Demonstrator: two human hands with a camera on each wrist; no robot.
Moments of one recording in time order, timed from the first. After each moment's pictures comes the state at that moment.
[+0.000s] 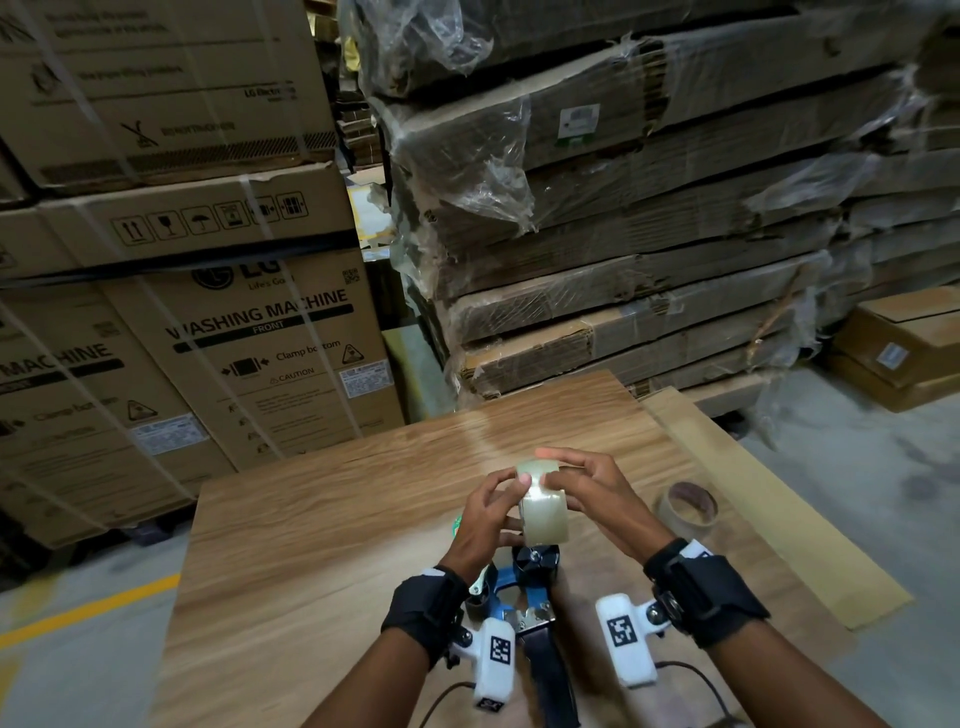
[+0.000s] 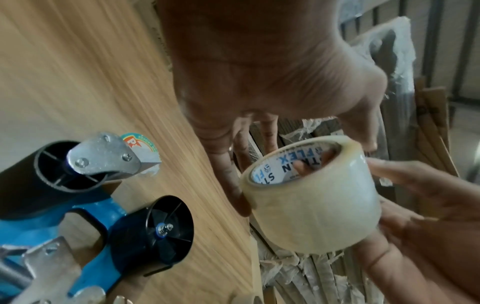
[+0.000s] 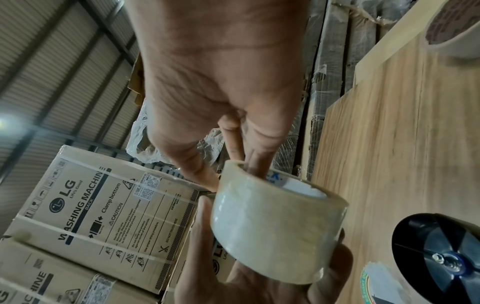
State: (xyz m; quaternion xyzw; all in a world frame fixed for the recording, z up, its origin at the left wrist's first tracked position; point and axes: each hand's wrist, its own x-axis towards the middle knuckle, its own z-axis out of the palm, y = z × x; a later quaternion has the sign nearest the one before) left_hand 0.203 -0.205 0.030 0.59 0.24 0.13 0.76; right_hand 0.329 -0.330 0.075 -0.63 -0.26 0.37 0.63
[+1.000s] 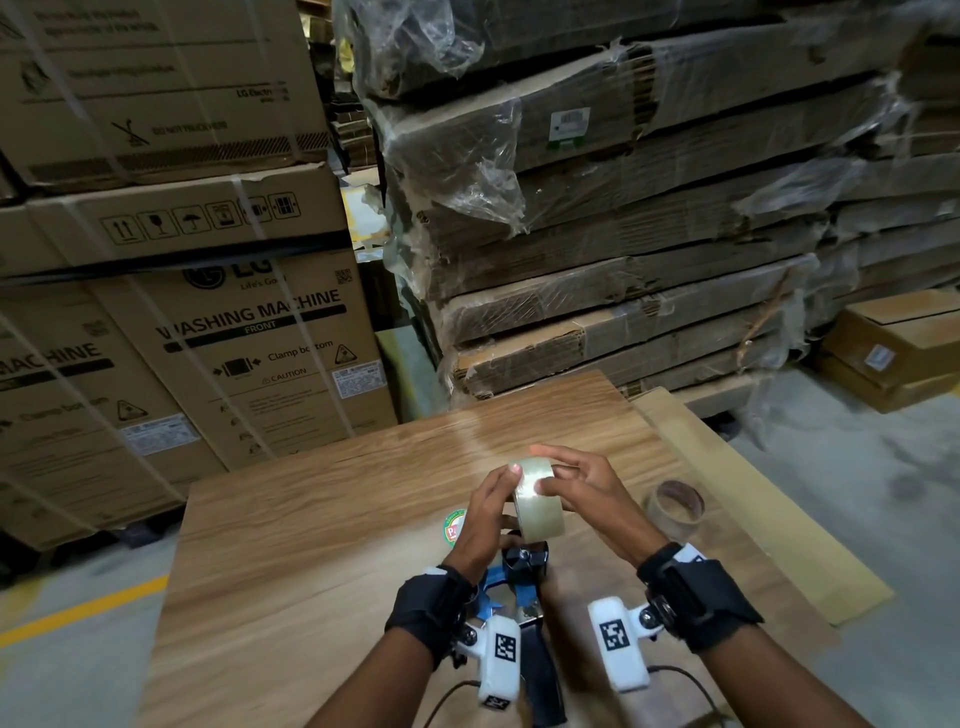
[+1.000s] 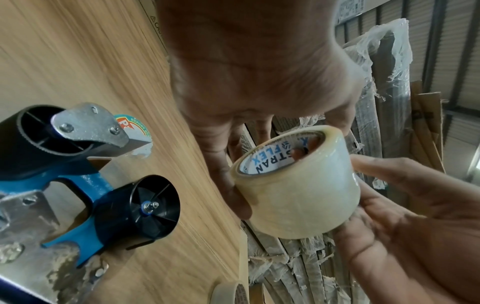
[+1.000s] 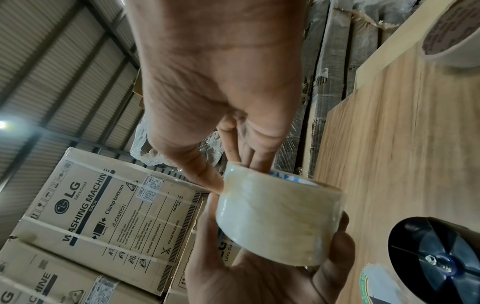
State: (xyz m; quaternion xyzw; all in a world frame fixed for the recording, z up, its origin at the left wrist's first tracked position) left_hand 0.215 -0.223 0.034 0.56 0.27 0.14 0.77; right_hand 0.327 -0.342 0.082 -0.66 -0.28 0.35 0.61
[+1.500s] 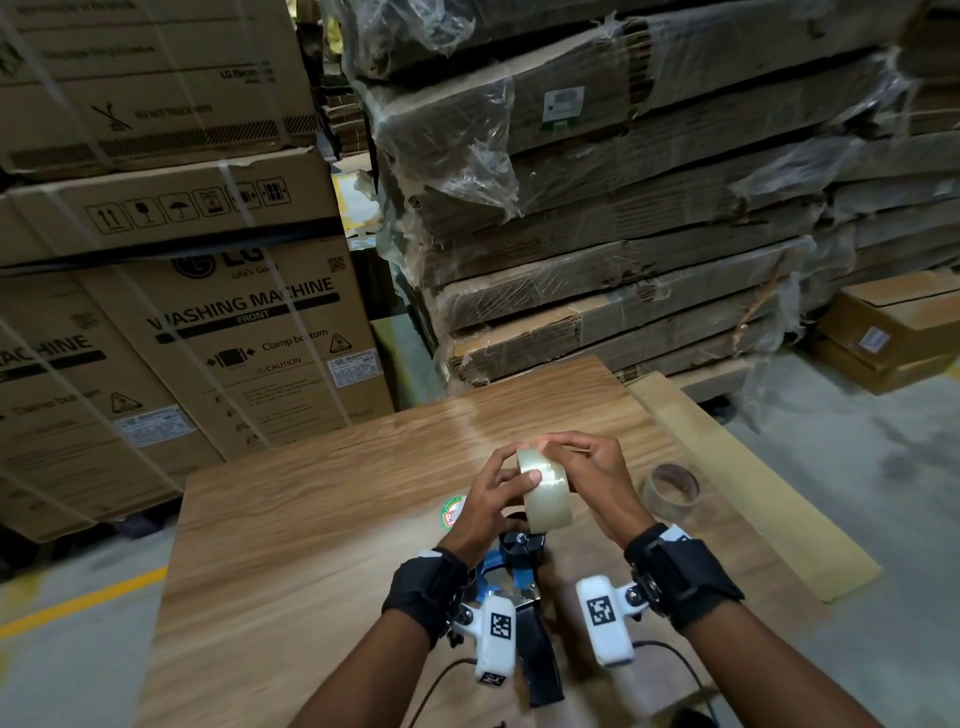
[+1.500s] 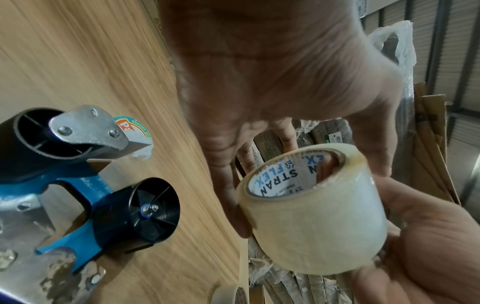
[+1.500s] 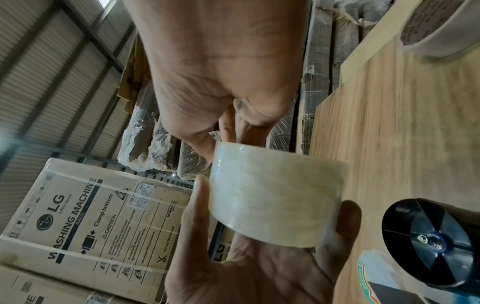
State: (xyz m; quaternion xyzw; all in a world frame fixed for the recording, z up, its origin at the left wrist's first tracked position) left_hand 0.211 -0.224 0.044 0.57 0.20 0.10 0.79; right_hand 0.327 -0.338 0.076 -0.67 -0.21 0.24 0.67
